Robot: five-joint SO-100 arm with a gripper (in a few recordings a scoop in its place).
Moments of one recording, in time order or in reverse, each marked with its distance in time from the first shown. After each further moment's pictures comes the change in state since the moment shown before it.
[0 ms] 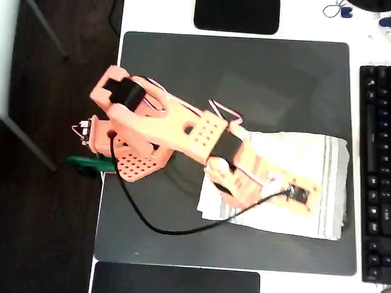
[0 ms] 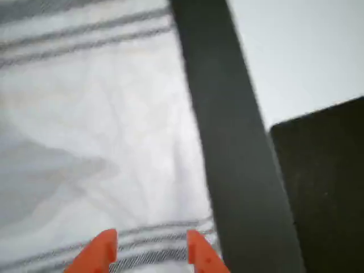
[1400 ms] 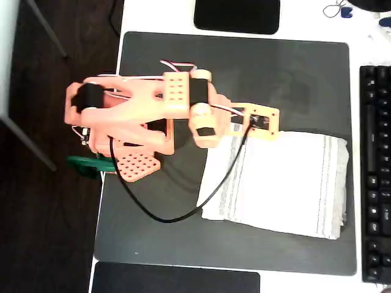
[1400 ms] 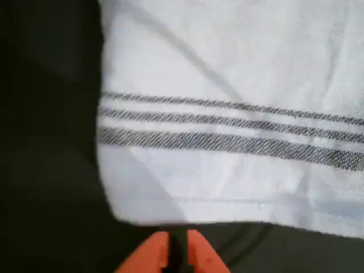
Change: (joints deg) arm -31.1 30.8 27.1 14.3 15.5
